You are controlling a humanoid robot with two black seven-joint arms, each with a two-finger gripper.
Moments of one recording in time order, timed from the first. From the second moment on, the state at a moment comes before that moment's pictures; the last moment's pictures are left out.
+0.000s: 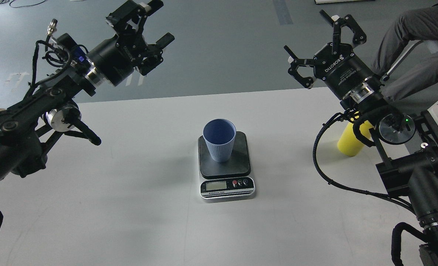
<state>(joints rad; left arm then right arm) -0.91 0.51 -0.59 -0.94 0.37 -0.46 -0.49 0.55 -0.06 1.47 1.07 -0.19 0.49 -0.28</state>
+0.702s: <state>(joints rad) -0.48 0.45 -1.04 -0.89 0.23 -0.48 -0.49 0.54 -0.07 1.46 1.07 -0.19 0.49 -0.28</state>
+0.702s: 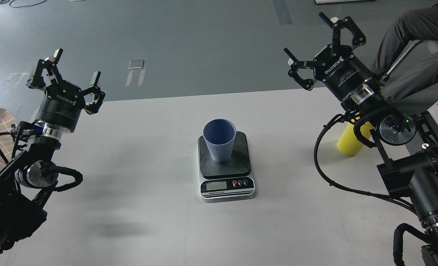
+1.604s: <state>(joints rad) -0.48 0.46 -1.04 -0.89 0.23 -0.48 -0.49 0.03 -0.40 1.66 1.47 0.23 0.49 -0.29</state>
